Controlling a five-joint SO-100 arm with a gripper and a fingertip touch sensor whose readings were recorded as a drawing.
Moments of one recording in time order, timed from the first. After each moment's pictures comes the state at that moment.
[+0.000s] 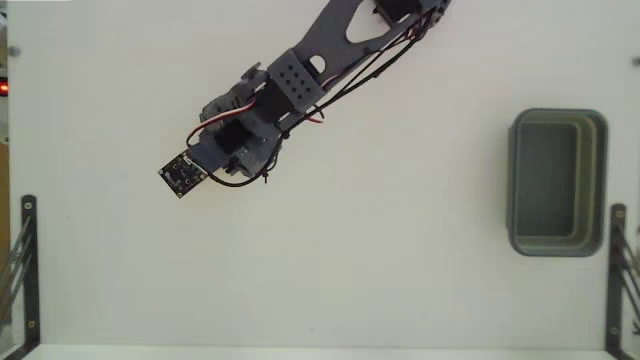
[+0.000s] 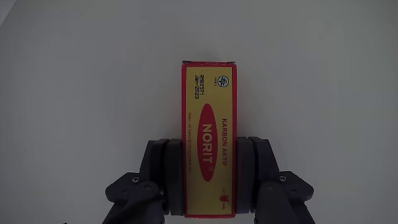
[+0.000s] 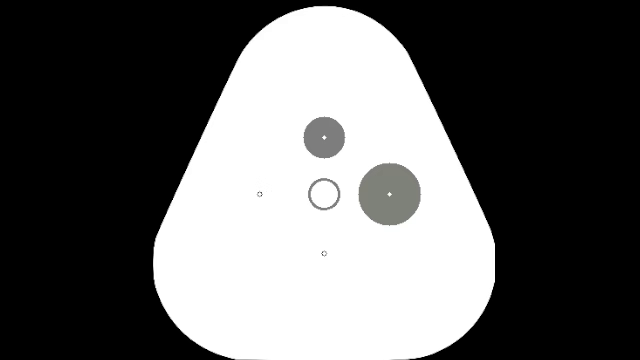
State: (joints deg) arm 48.6 84.6 98.5 43.2 -0.2
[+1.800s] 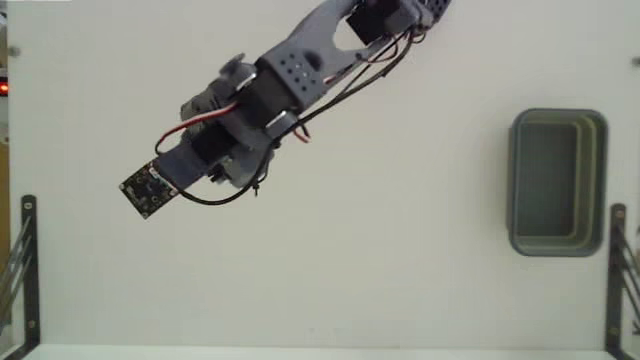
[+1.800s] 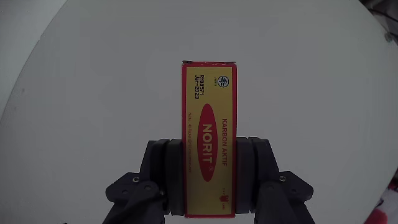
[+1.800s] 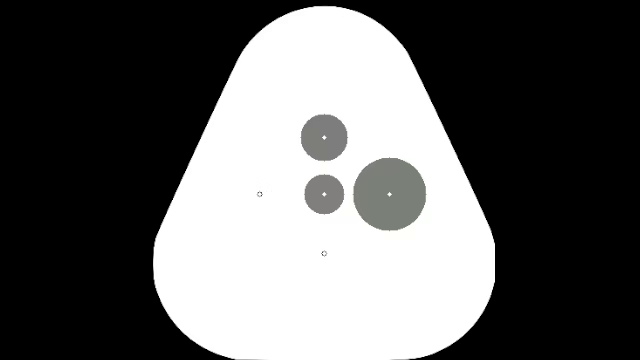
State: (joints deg) arm 48.6 69.8 31.1 97.2 -0.3
